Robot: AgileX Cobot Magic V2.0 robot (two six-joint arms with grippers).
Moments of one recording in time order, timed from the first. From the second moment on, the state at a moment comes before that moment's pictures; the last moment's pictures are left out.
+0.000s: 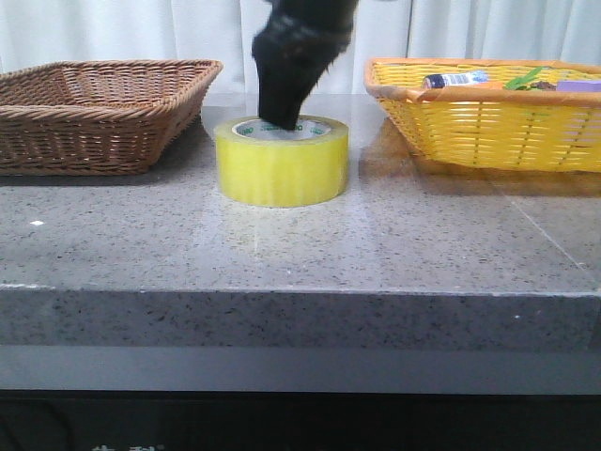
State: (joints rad) left arm -0.57 0.86 -0.92 -0.08 0.67 0.05; right arm 0.52 2.04 -2.02 0.12 1.05 -0.60
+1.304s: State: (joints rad) left arm -0.57 0.86 -0.92 -0.08 0.67 0.05; right arm 0.44 0.77 -0.96 0.34 0.67 -0.32
